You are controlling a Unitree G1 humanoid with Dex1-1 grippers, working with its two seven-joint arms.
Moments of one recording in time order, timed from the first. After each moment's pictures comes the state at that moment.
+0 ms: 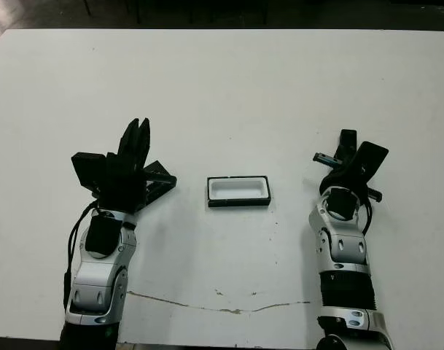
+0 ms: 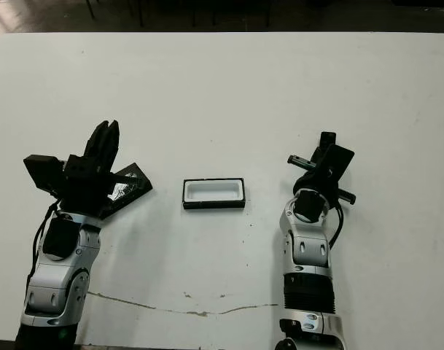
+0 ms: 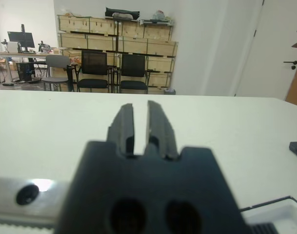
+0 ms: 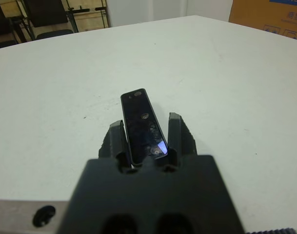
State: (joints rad) left arm -0.05 0.09 0.00 -0.29 -0.11 0.01 -0.08; right arm -0.33 0.05 -0.19 0.15 -0.08 0.21 -0.43
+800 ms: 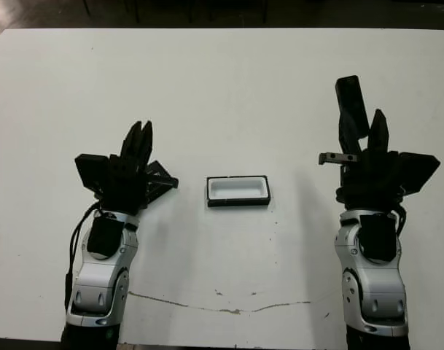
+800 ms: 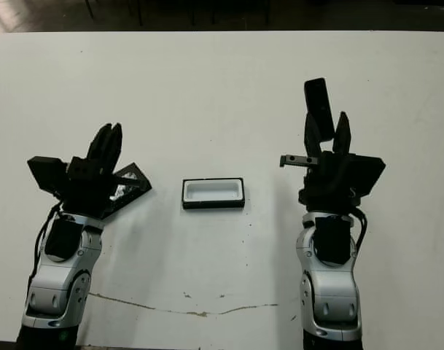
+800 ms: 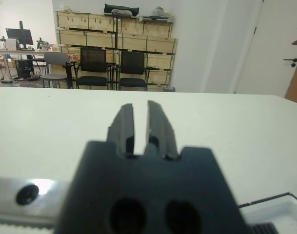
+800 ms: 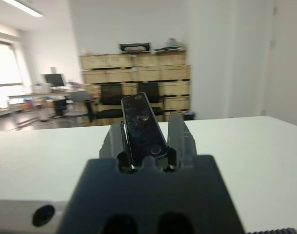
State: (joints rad) left arm -0.05 0.09 -0.01 -0.29 -0.11 0.02 -0.08; right arm -0.04 -0.08 -0.02 -0.47 0.04 0.11 0.00
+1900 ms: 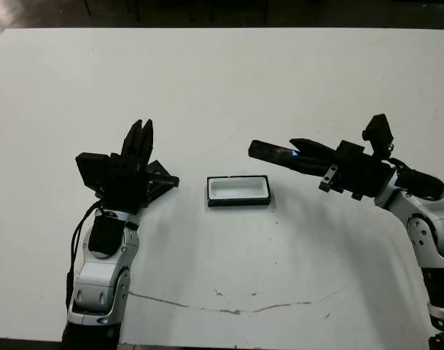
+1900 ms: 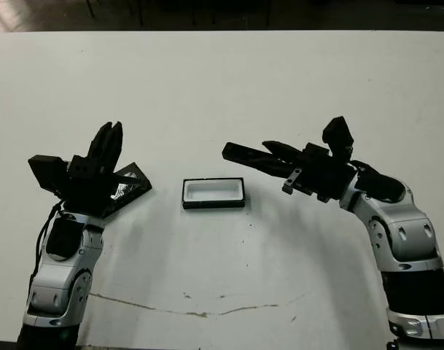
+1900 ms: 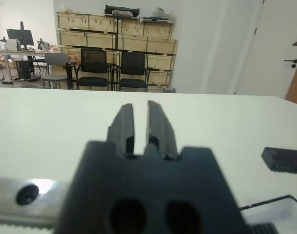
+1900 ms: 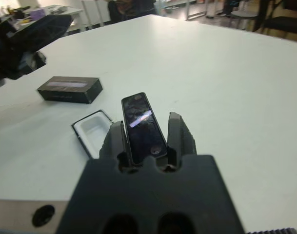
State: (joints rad) left arm -0.05 0.09 -0.01 -0.28 -0.11 0.01 -0.07; right arm -0.37 -0.58 0.03 -0.02 0.44 0.43 0.90
